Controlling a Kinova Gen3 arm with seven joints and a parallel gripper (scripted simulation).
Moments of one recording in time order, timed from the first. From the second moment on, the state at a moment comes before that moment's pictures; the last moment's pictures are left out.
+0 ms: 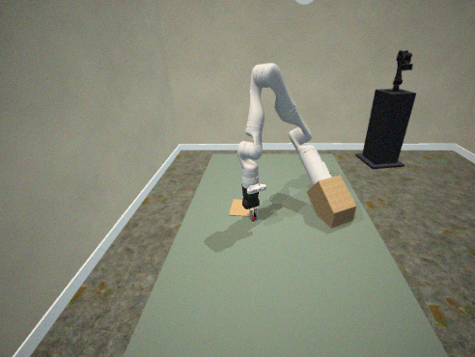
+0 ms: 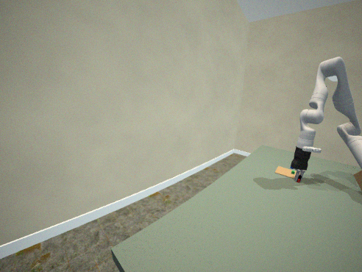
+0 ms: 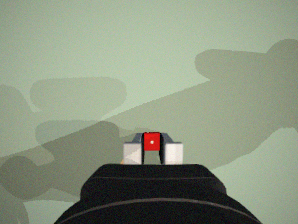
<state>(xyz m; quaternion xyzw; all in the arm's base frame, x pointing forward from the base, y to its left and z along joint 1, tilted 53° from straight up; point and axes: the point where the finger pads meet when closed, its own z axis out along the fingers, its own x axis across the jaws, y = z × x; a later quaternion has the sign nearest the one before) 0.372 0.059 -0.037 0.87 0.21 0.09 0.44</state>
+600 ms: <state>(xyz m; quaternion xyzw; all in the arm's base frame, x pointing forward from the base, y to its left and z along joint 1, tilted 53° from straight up) 0.349 0.090 -0.001 0.87 0.20 0.09 0.45</state>
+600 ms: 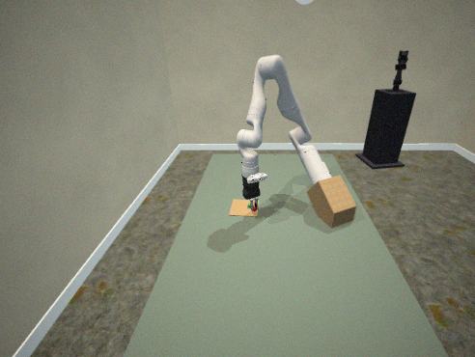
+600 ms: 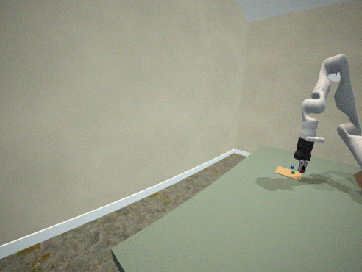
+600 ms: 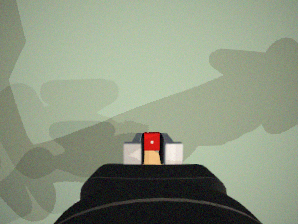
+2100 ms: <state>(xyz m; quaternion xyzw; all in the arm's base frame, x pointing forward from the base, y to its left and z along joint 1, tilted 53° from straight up) 0.351 0.144 0.015 0.79 0.42 -0.01 0.45</state>
